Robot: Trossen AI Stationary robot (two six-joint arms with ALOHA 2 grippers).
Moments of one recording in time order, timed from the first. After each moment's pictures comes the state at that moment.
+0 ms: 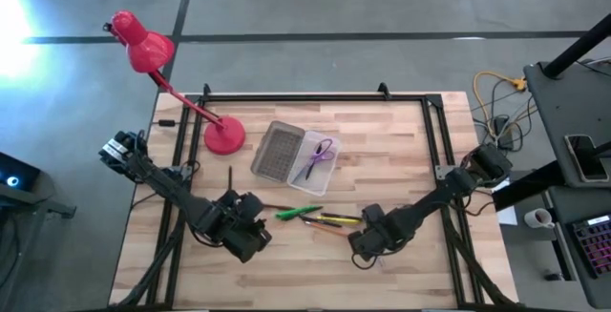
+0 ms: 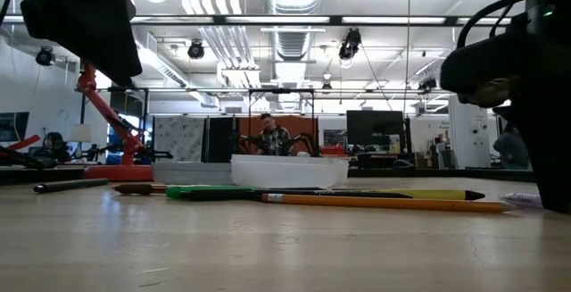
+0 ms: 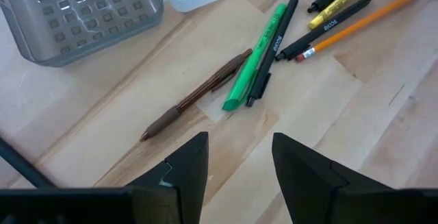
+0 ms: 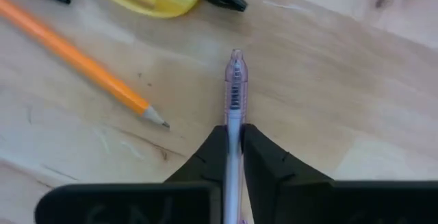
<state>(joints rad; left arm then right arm) -0.61 1.52 1.12 -0.88 -0.53 -1.32 0.56 1.81 1.00 -0.69 0.08 1.81</state>
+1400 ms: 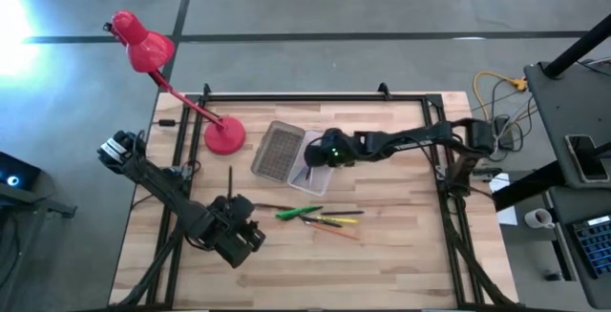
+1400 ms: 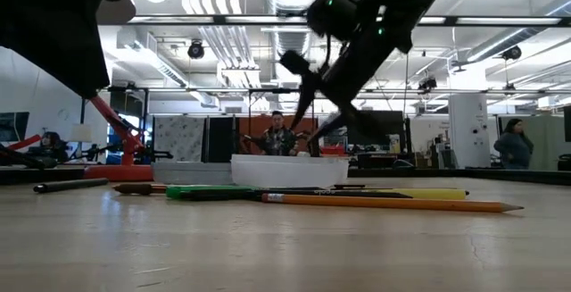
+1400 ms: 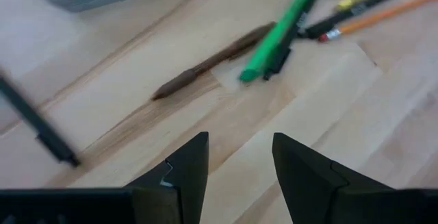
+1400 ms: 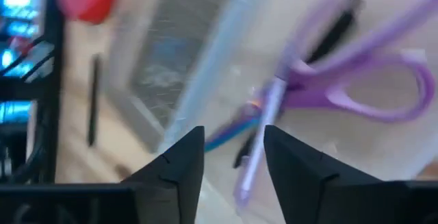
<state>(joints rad) -0.67 1.50 1.07 -0.92 -0.51 -1.55 -0.15 1.78 1.07 -0.12 0.07 1.28</state>
